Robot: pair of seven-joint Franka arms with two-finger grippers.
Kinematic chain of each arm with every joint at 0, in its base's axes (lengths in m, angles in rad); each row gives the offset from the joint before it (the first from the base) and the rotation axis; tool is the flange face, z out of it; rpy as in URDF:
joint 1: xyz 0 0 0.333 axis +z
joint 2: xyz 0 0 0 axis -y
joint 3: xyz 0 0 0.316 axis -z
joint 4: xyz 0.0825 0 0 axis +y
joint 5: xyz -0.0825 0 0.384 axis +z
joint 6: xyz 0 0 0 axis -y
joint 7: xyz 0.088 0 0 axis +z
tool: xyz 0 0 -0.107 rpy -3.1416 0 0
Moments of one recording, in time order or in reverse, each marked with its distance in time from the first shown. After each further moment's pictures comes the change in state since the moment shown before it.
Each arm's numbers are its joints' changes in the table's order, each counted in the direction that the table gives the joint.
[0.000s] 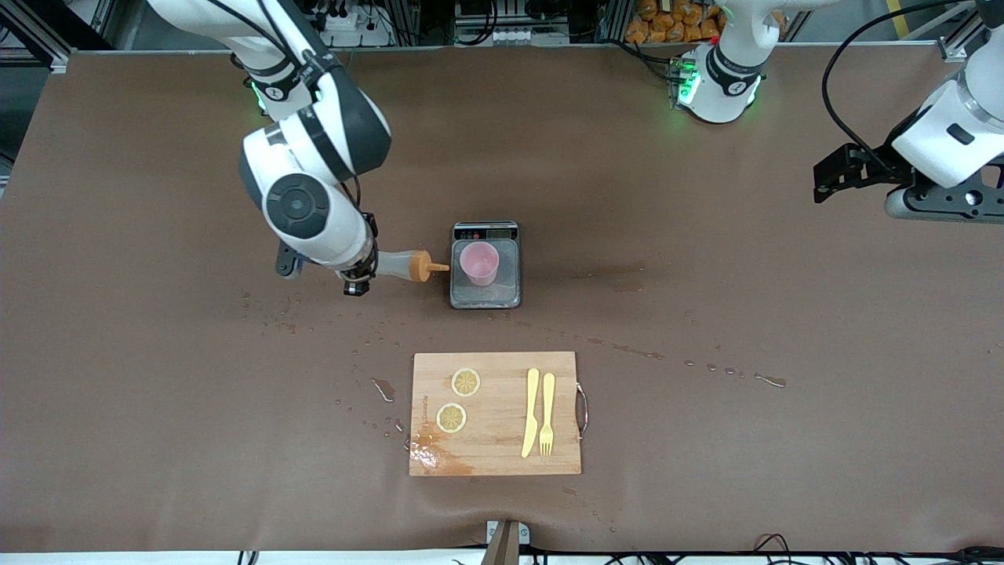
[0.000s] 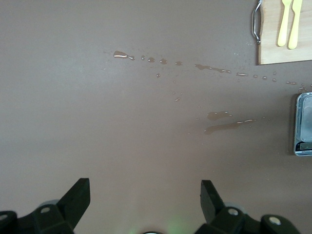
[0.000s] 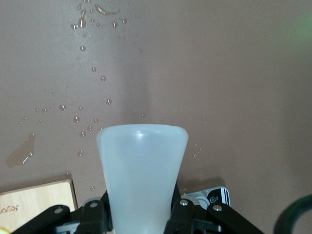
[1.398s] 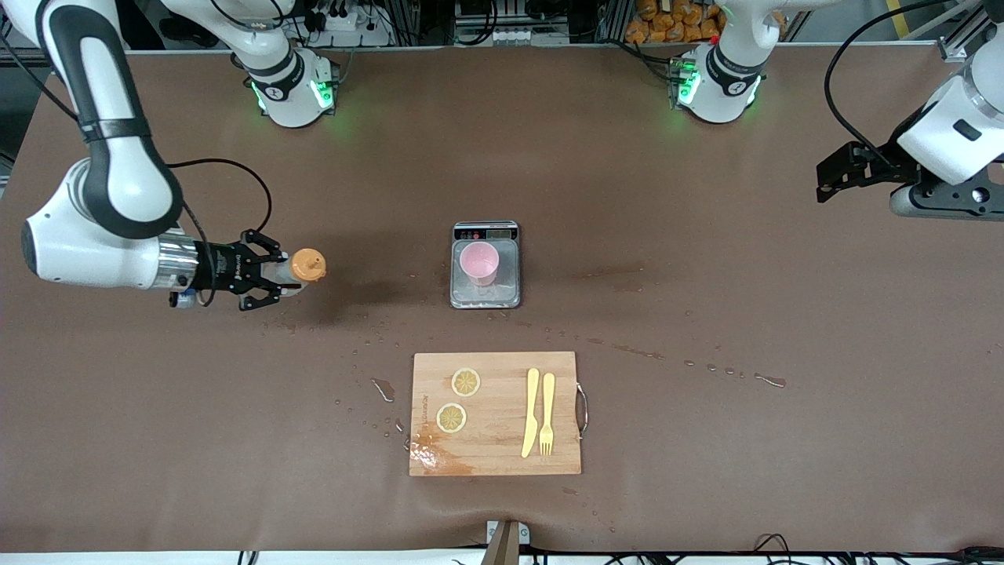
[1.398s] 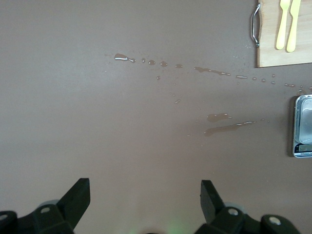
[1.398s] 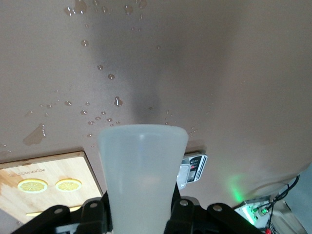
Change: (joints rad) left arm 0.002 0.000 0.000 -0.009 0.000 0.000 0.000; right arm -0.485 0.094 0.009 0.298 0.636 0.028 0.913
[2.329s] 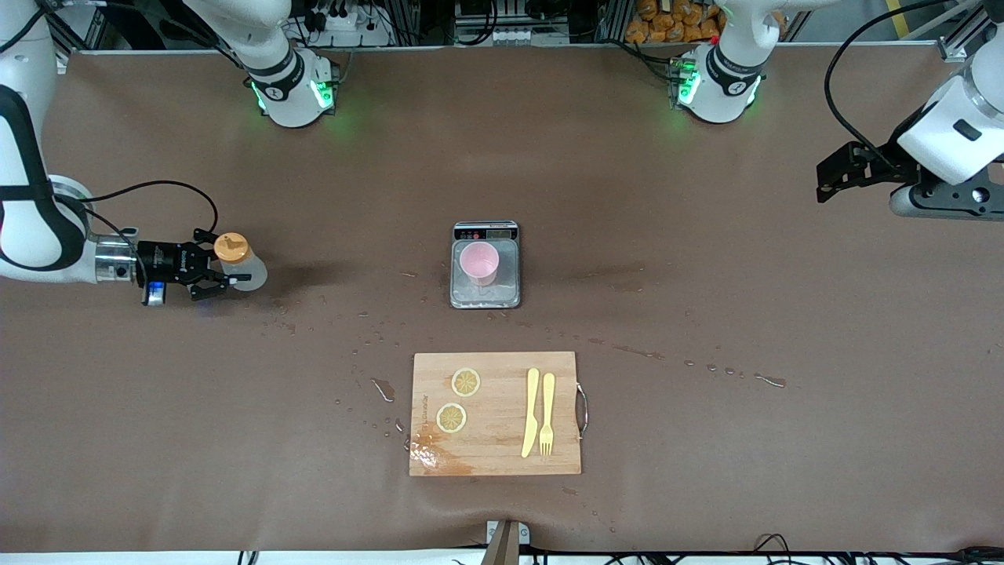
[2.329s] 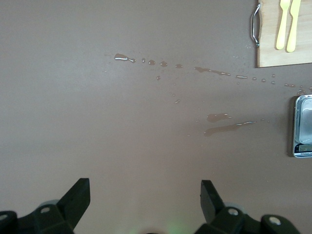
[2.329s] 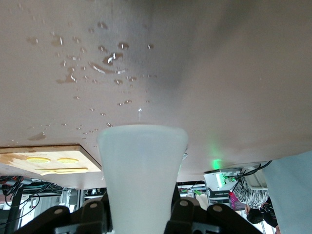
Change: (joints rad) left arm 0.000 0.000 0.000 0.000 0.000 0.000 0.000; right arm -0.352 -0.208 0.003 0.030 0.140 -0.190 0.587
